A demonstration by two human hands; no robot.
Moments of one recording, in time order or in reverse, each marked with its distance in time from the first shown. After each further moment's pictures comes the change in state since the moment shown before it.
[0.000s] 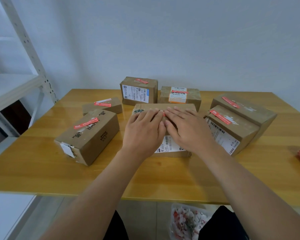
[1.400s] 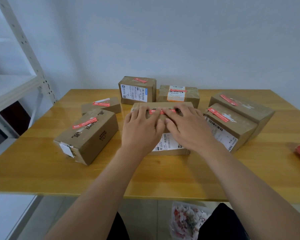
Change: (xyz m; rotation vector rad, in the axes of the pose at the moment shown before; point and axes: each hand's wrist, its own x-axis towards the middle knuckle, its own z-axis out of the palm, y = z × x) left_hand 0.004 0.002 0.004 0.040 -0.118 -0.166; right_hand -0.004 0.002 -0.005 -0.016 -0.018 0.099
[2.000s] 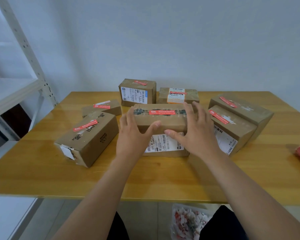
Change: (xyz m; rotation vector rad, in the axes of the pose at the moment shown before) left_hand -0.011 -0.011 0.000 -0.543 -0.054 -0.426; right_hand -0.014 0.013 0.006 0.146 0.034 0.221
